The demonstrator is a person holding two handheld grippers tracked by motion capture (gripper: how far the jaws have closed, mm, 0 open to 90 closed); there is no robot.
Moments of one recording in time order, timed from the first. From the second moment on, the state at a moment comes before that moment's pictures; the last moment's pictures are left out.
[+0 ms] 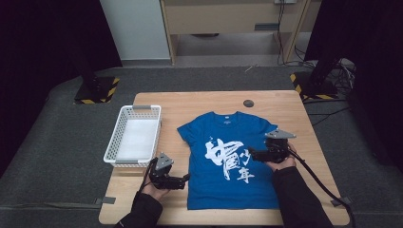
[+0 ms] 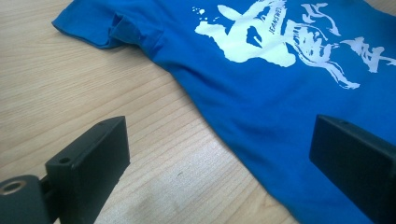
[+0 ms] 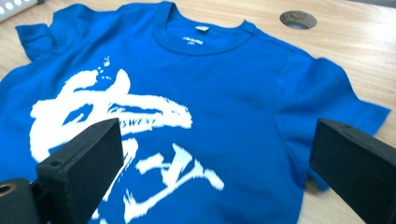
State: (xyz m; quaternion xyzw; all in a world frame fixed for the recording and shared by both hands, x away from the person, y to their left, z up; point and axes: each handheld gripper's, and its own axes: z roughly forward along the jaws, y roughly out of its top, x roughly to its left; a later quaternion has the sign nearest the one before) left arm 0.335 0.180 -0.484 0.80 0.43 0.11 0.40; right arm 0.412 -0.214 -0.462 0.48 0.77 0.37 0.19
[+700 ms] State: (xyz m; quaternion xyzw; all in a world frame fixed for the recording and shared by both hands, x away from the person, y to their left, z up) left arm 0.327 0.196 -0.490 0.82 0.44 0.11 0.36; right arm 0.368 -0.248 -0.461 0.48 0.77 0.37 0.18
